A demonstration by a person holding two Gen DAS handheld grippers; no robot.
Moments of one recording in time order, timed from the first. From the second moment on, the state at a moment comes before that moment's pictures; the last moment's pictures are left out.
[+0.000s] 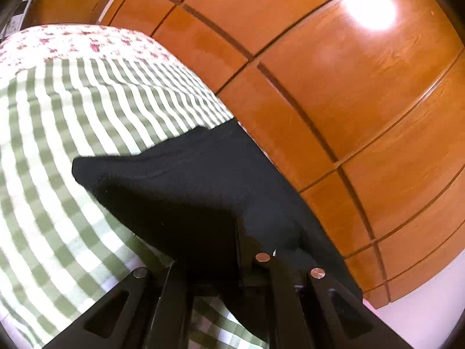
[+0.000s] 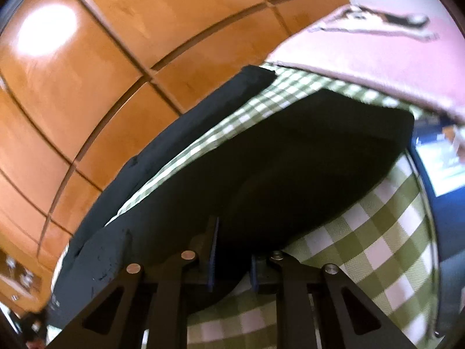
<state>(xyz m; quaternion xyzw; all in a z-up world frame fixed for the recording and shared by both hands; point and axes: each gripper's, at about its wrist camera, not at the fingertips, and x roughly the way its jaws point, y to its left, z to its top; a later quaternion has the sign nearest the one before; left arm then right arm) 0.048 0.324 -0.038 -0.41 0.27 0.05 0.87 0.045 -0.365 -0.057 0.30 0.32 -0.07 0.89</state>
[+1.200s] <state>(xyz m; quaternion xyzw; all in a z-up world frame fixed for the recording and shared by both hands) -0.036 0.303 0.023 -0.29 0.17 0.20 0.92 -0.004 -0.370 -0.020 0.25 0.32 -0.09 0.91</state>
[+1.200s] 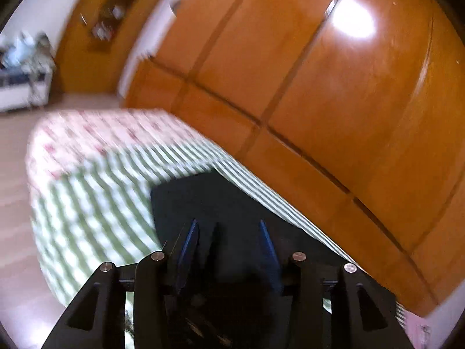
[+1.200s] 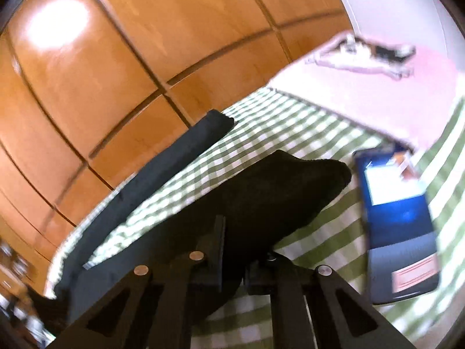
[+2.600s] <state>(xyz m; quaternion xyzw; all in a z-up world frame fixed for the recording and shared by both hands) 0.127 0.214 -0.084 -0.22 0.36 0.03 0.90 0.149 -0.360 -0.036 0.23 0.40 -0.05 0.88</state>
